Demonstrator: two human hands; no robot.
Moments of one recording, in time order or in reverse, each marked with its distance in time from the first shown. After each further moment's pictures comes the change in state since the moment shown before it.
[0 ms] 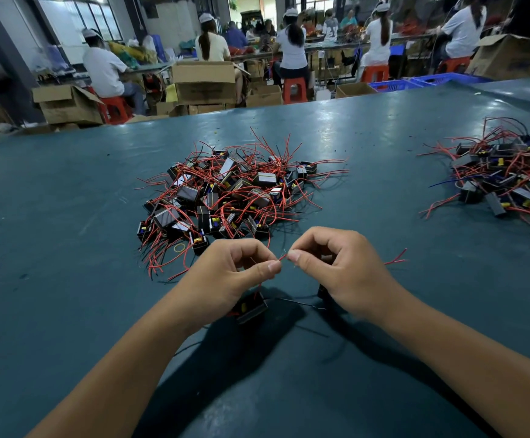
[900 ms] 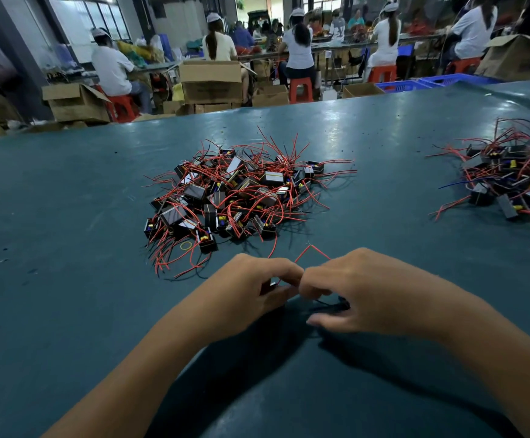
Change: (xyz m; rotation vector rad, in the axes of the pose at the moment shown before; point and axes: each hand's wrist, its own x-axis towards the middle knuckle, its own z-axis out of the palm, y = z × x) left_hand -0.002 -0.002 0.008 0.499 -0.119 0.295; right_hand -0.008 -0.025 -0.032 -0.688 -0.555 -0.449
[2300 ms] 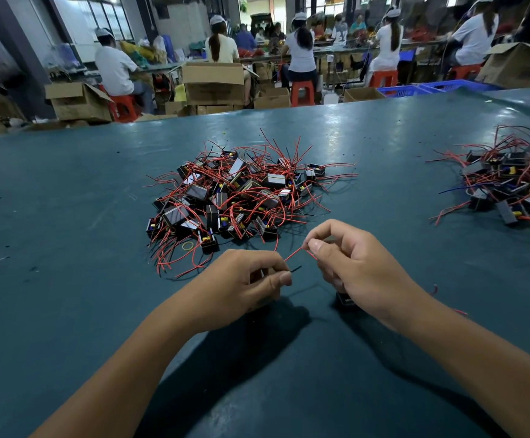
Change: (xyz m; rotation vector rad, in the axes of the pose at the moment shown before) left_hand -0.002 -0.010 -0.010 -0.197 -0.056 -0.168; right_hand 0.018 0.000 0.022 0.989 0.455 0.578
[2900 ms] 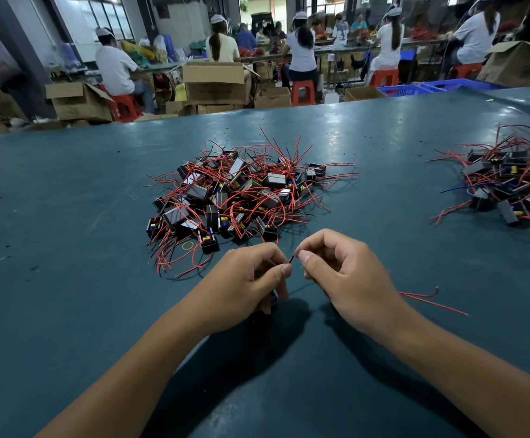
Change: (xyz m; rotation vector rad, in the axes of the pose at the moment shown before) left_hand 0.003 -0.003 0.011 -0.123 0.094 -0.035; right_hand -0.004 0.011 0.017 -0.119 0.130 -0.152
